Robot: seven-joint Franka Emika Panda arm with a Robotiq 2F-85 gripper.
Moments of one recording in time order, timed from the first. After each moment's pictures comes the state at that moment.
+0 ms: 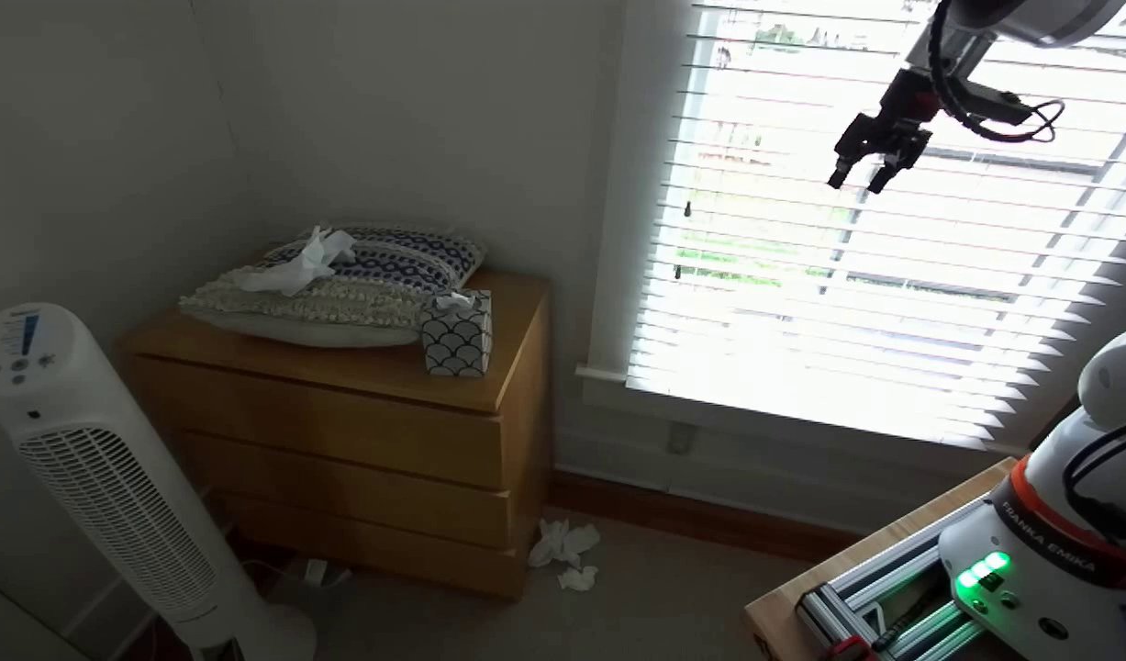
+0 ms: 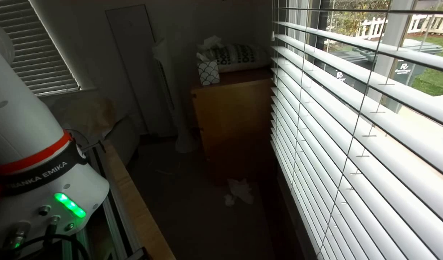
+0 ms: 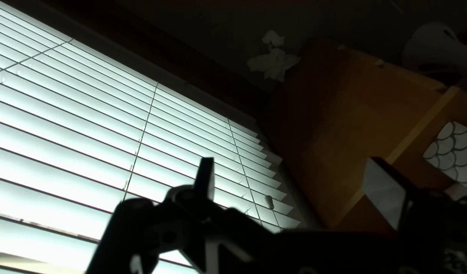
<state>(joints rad) -0.03 -0.54 -0.16 -2.42 0.08 2.04 -0.13</state>
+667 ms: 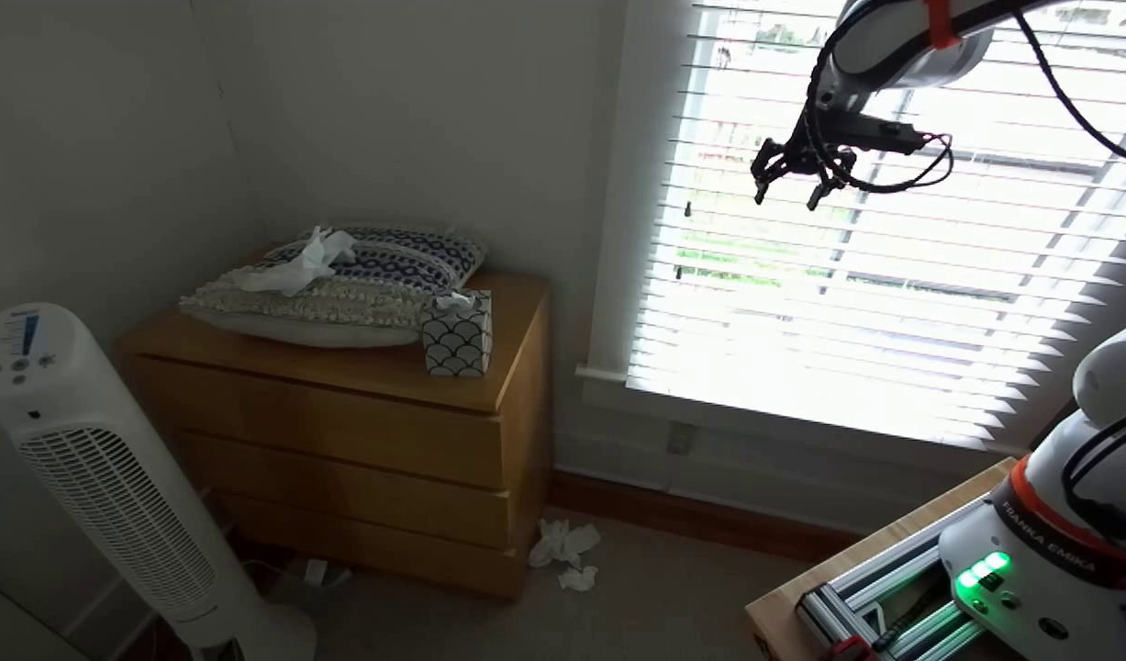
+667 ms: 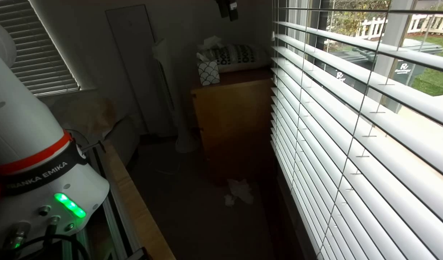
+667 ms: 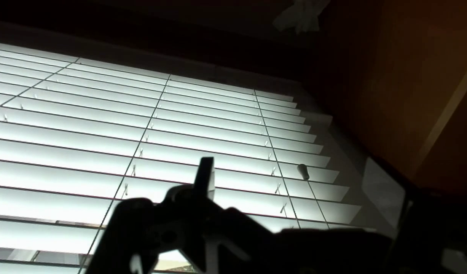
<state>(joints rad) -0.07 -0.31 0.06 -2.37 -0.01 2.26 0.41</state>
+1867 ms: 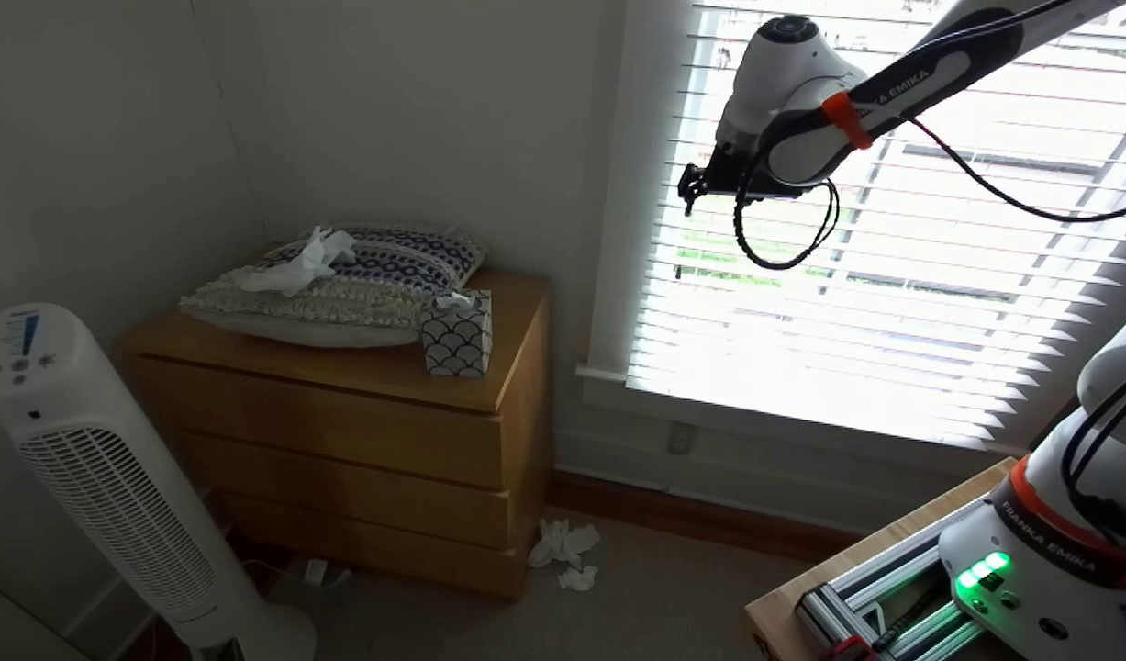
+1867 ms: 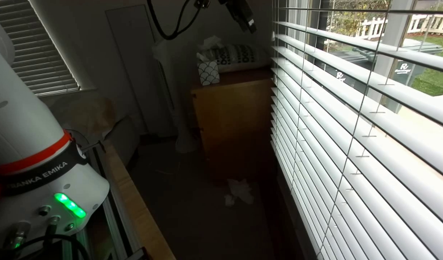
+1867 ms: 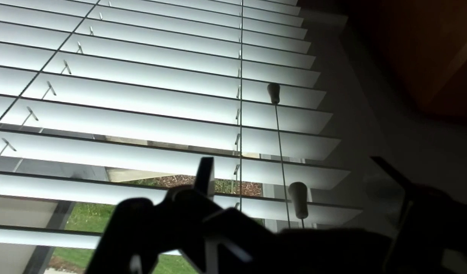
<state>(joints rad) -0.03 0.00 0.14 -2.23 -0.60 2.60 1.04</state>
